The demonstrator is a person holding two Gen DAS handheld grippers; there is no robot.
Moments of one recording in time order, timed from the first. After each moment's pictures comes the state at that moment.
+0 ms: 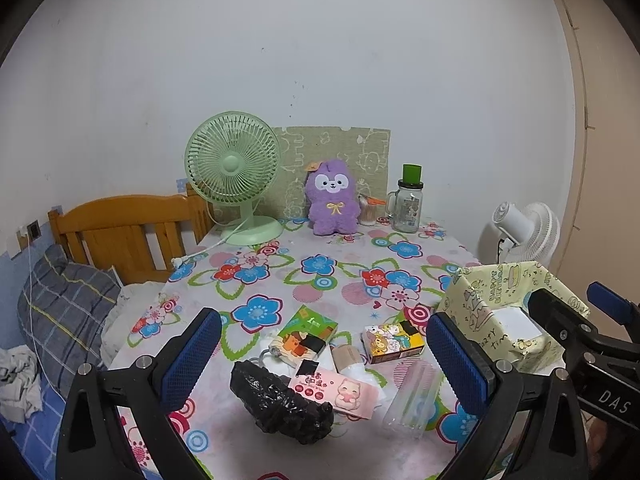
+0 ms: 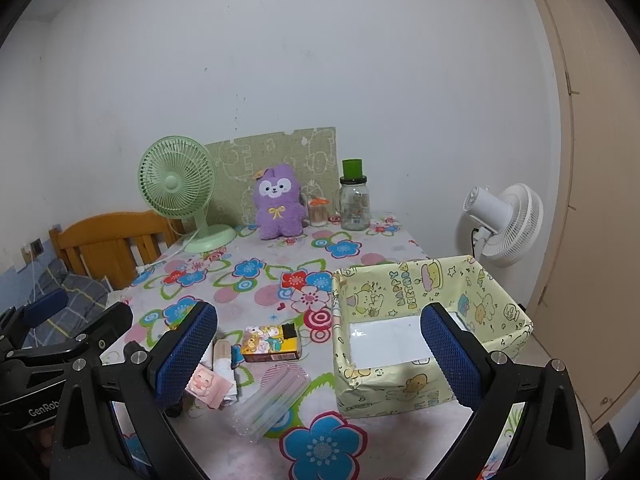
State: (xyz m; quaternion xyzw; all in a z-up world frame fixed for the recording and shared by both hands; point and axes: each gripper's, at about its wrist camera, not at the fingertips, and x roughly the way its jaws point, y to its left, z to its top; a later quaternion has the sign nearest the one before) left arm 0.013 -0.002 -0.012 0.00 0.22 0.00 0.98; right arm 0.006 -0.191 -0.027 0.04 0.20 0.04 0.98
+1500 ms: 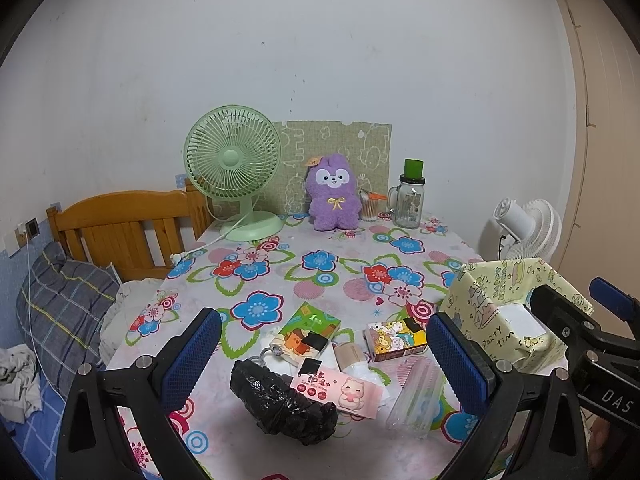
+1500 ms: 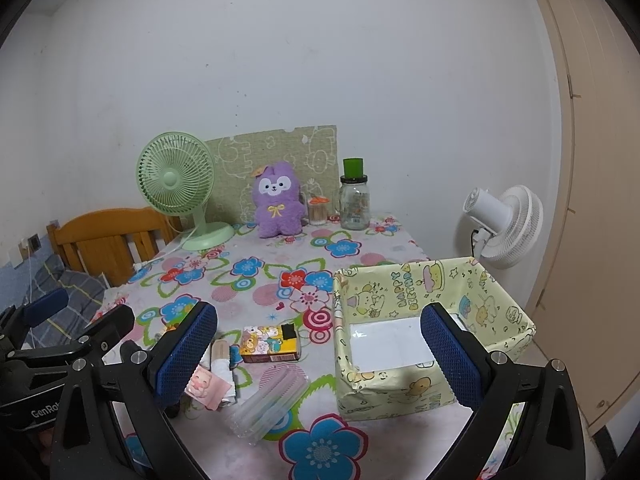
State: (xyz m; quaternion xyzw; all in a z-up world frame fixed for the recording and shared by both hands) left arm 0.020 0.002 -0.014 0.00 0.23 0.00 0.97; right arm 0.009 -0.187 -0.030 0.03 0.20 0.04 0.98
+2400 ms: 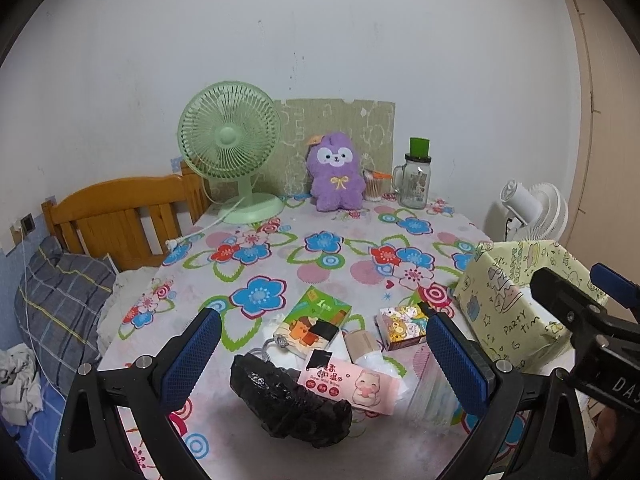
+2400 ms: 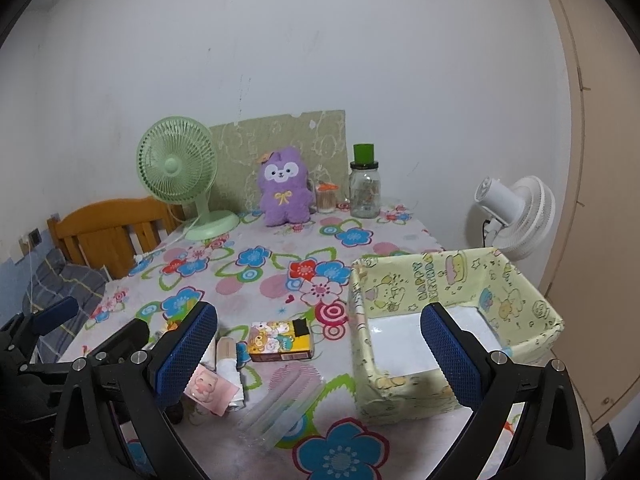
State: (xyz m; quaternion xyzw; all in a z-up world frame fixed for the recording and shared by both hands) left arm 0.044 0.010 -0.037 0.00 0.26 -0.01 0.97; right arm 0.036 -0.167 -0.043 0.03 0.23 0.04 0.97
